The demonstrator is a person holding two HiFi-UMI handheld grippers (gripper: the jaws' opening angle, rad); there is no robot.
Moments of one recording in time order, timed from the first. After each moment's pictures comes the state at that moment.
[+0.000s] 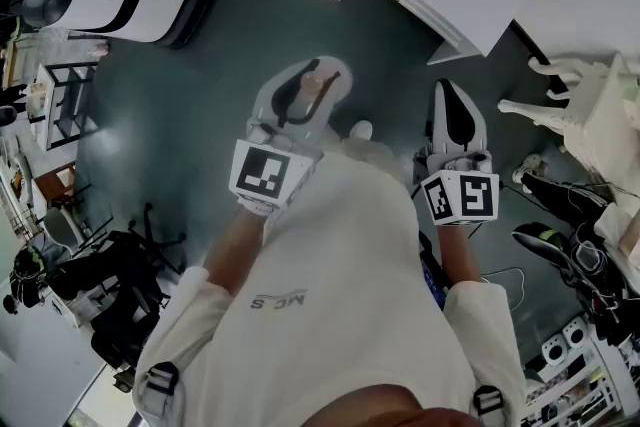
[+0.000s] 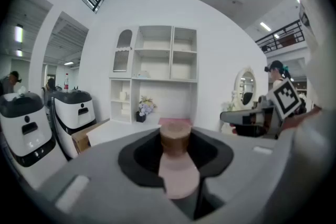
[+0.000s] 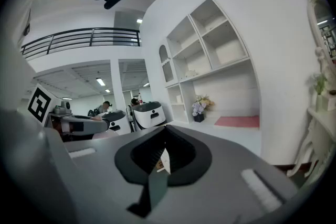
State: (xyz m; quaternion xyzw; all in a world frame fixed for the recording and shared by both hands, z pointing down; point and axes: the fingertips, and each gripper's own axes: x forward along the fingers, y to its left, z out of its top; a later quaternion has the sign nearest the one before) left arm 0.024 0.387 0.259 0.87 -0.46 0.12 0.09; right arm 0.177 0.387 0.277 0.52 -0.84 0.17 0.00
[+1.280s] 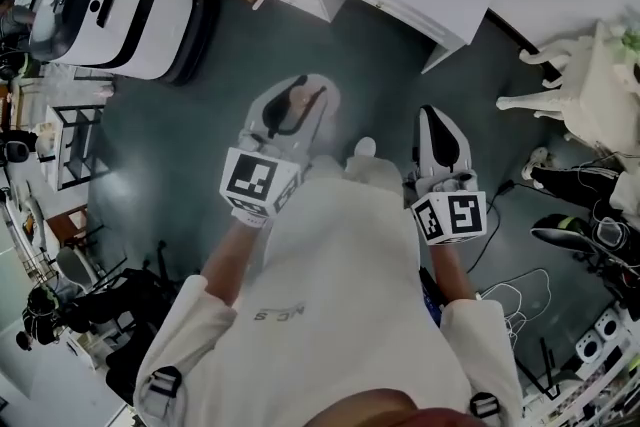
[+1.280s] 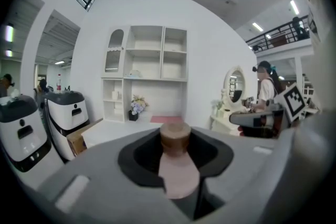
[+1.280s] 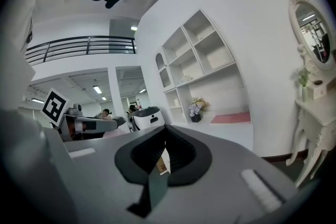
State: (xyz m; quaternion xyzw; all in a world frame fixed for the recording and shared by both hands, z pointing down) left arm 0.039 0.435 0.259 0.89 -0.42 0.13 0.08; right arm 0.194 0.474 0.280 0.54 -0.82 0.17 -0.04
